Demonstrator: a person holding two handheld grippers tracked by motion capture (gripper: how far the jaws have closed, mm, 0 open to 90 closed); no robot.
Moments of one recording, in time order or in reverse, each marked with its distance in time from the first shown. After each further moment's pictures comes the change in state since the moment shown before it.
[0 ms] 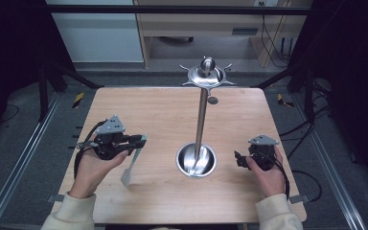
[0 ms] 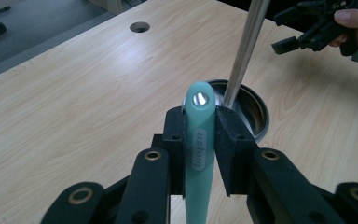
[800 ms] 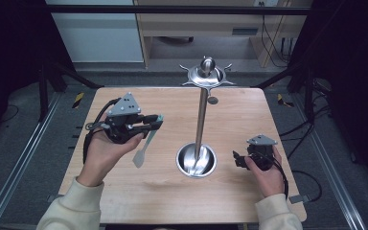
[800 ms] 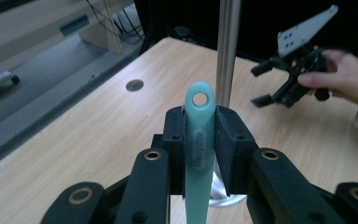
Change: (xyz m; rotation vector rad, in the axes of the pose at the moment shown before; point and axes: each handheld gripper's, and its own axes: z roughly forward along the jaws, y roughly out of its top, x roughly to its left) left arm -0.033 0.090 -0.014 -0.090 0.017 0.129; right arm 0.003 0.002 0.001 -0.009 0.008 -0.011
